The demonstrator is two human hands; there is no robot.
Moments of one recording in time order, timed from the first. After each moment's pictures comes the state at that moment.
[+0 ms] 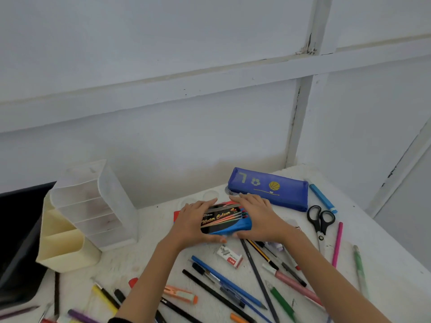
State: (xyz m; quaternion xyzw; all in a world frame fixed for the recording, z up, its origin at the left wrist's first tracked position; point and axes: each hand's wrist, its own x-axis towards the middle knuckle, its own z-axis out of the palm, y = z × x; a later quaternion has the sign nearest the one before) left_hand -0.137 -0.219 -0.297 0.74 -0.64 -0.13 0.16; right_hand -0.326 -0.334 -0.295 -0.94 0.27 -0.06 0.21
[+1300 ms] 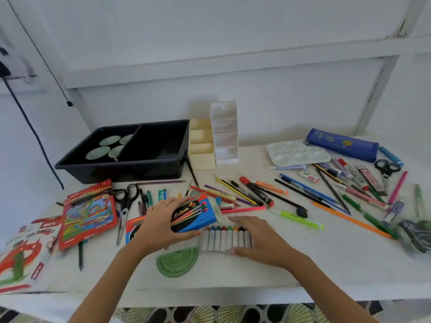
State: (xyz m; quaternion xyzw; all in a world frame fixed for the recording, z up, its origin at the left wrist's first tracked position) left_hand -0.103 0.207 -0.272 0.82 -0.53 -0.05 0.20; right_hand -0.306 0.020 -0.319 -0.95 0.14 -0.05 0.28
